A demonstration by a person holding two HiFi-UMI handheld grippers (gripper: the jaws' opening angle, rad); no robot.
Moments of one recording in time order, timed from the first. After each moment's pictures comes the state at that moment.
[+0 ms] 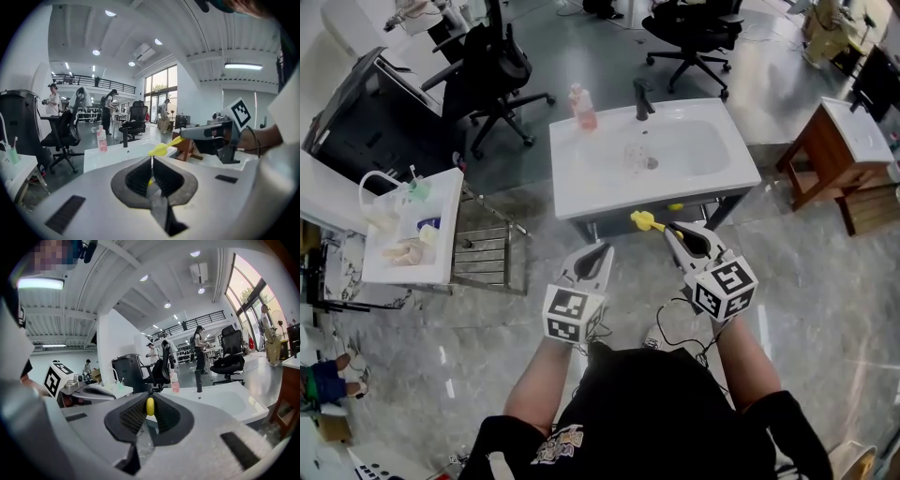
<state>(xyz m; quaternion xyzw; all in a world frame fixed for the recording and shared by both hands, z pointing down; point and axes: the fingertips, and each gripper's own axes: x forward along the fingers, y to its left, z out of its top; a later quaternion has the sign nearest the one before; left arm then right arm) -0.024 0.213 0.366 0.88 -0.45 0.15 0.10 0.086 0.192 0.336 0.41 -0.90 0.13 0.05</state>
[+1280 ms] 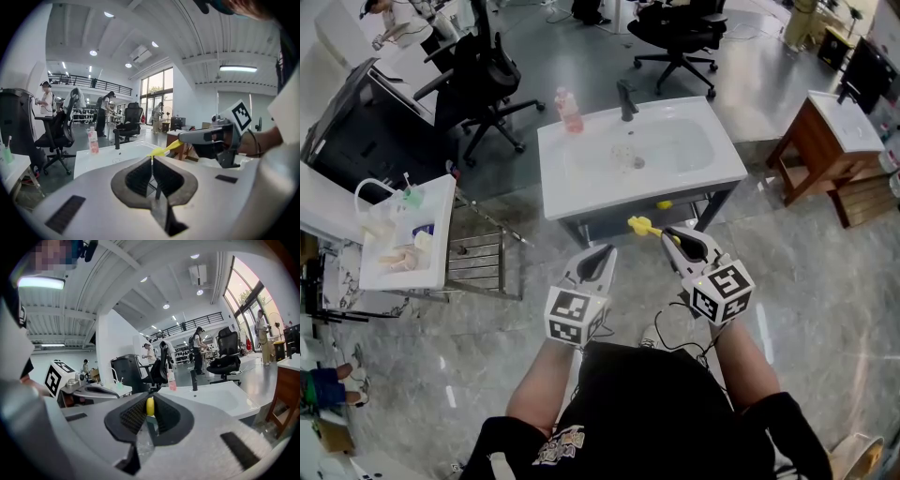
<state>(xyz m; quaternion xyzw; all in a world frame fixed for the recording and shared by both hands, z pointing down) 0.014 0.233 0.356 0.89 -0.43 0.13 0.09 0.111 0.222 0.337 0.42 -0.90 0.12 0.05</state>
